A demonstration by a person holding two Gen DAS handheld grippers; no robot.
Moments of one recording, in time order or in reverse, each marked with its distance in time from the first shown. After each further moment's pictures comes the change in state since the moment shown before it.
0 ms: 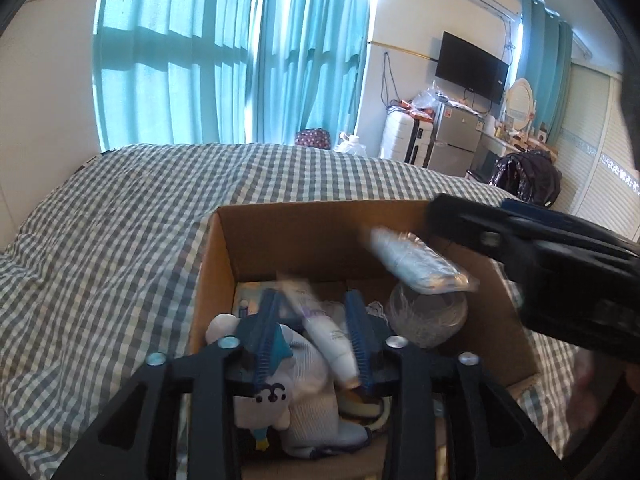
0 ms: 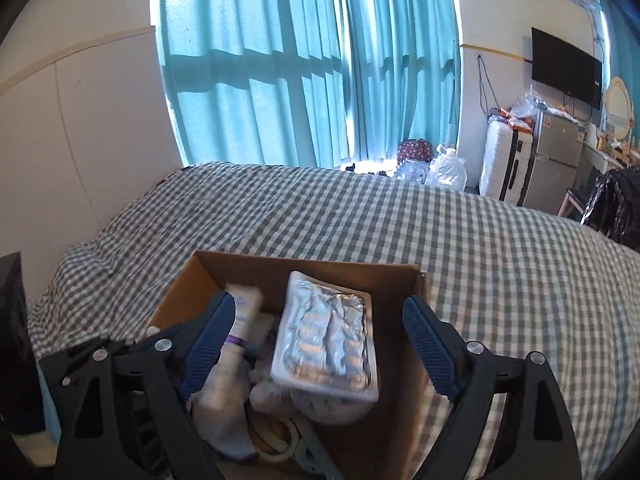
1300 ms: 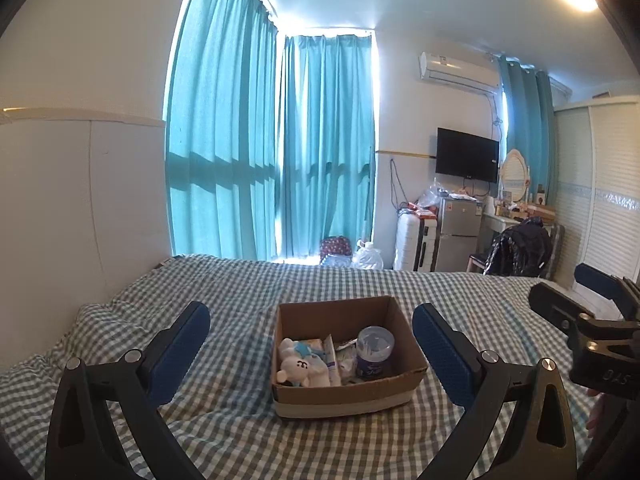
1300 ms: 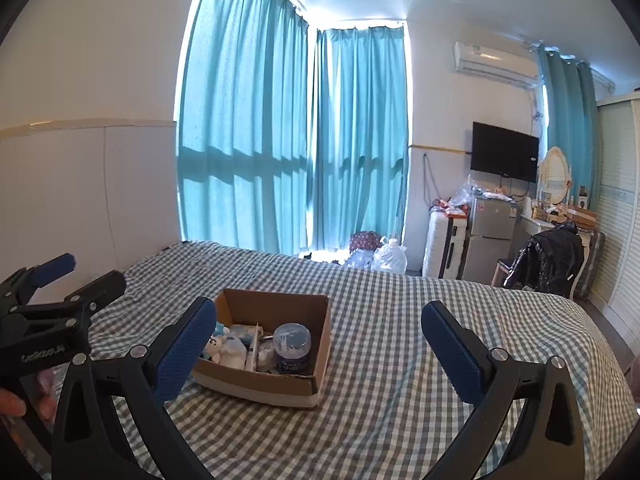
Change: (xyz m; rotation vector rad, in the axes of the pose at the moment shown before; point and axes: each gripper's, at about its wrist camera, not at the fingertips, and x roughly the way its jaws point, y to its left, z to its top) left arm -0.246 -0.036 -0.036 0.047 -0.412 0.120; right arm -0.266 0.025 -0.084 -0.021 -0.363 -0.182
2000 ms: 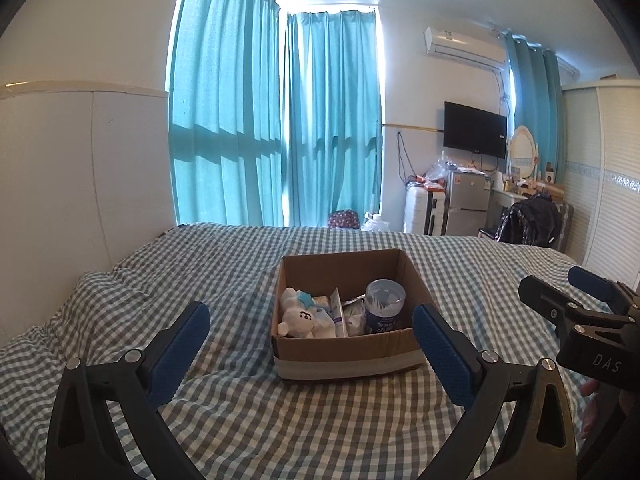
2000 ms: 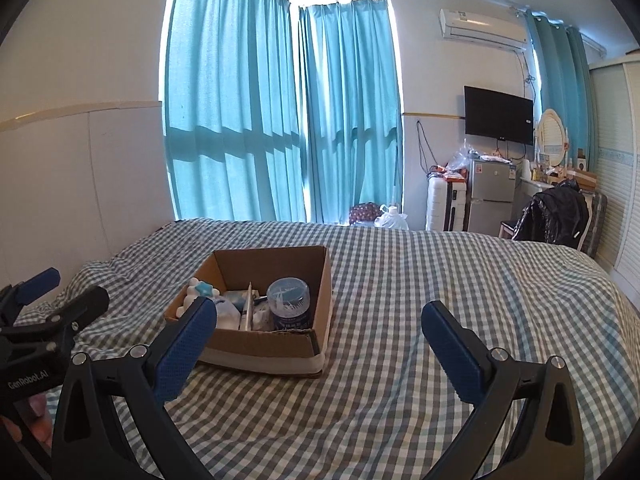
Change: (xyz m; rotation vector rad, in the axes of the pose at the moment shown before) left arm 0.015 -0.006 -0.048 0.002 0.086 0.027; right arm 0.036 -0.011 -0.053 0.086 0.097 0.027
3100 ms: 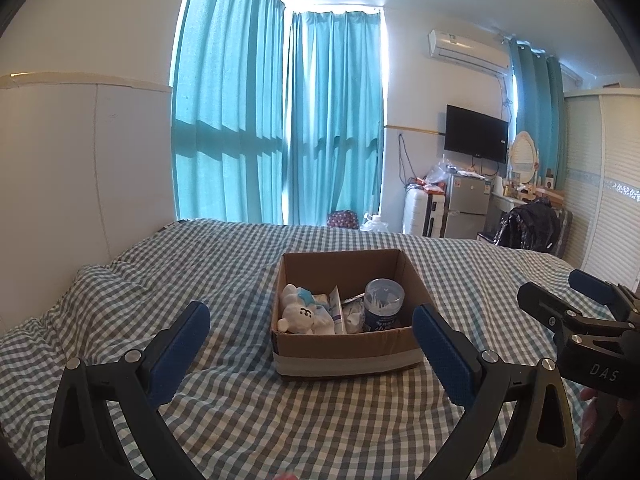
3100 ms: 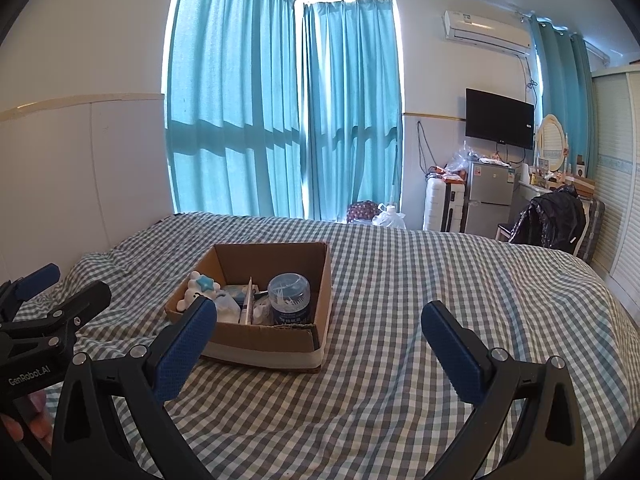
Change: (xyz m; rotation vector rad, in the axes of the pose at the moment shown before) left arm -0.001 0.007 -0.002 -0.023 0.005 -0.004; right arm -0.005 0.009 0.003 -0.039 0.014 -0.018
